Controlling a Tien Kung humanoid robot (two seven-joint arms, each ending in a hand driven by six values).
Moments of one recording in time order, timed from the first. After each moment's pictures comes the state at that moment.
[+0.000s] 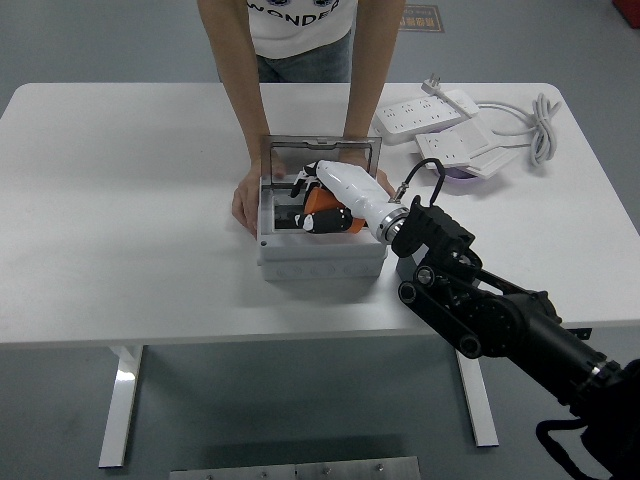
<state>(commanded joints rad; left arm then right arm) -0.15 0.35 -0.84 -0.45 0.91 0.29 0.58 0.64 -0.03 0.81 0.97 -1.90 -0.13 0.02</state>
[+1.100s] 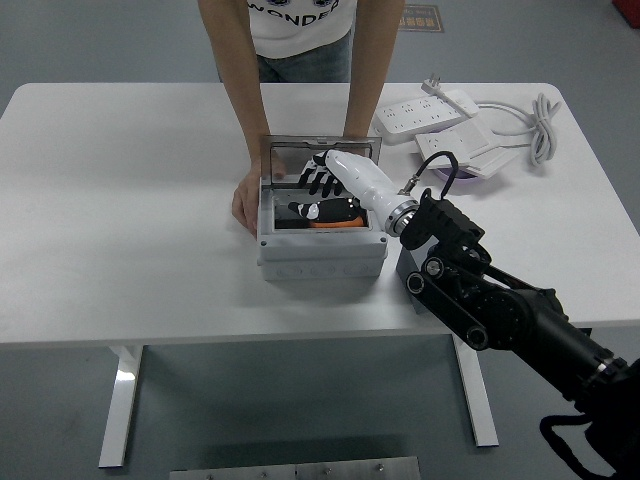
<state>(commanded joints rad) -0.16 0.35 -0.85 -0.45 0.92 0.29 0.59 0.65 -0.05 0.84 0.97 -1.85 -0.13 0.05</state>
